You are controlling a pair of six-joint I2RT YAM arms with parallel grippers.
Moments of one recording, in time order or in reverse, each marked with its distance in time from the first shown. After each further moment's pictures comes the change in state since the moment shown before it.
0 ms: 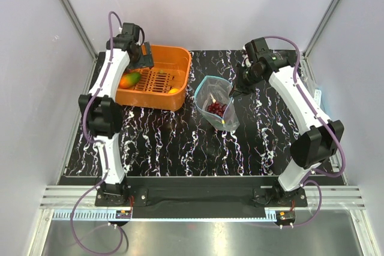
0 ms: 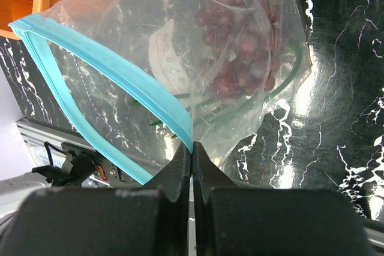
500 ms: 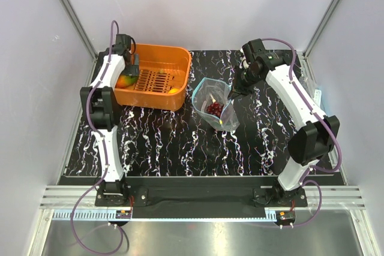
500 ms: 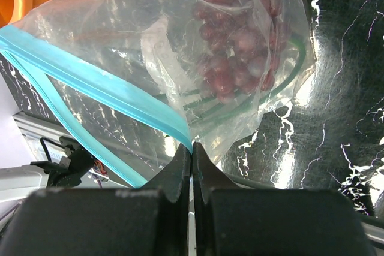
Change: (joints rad) left arm 0.114 0.161 -0.087 0.213 -0.220 0.300; right arm 0.000 0.042 0.000 -0.012 -0.024 -0.008
